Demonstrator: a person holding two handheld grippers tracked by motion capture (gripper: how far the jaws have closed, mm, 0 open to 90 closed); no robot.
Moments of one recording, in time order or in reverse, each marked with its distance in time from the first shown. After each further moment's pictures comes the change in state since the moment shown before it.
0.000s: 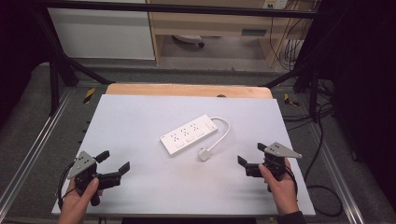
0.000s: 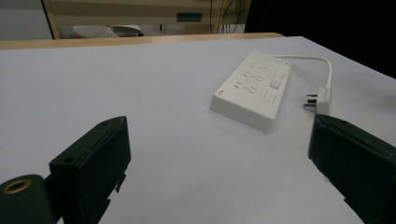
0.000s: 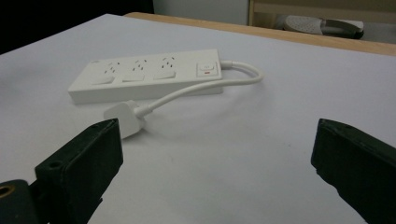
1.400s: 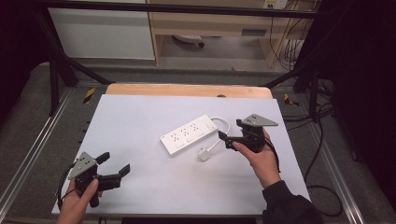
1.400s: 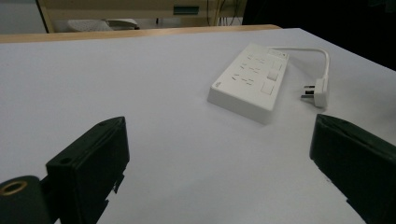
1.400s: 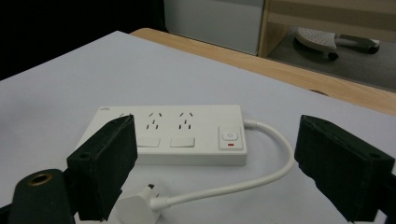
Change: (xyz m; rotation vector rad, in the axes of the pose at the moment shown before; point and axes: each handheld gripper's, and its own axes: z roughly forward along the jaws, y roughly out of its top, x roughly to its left) left arm 0.000 -0.002 -0.002 0.025 -0.010 0.003; right arm 0.023 0.080 0.057 0.022 0.026 -0.051
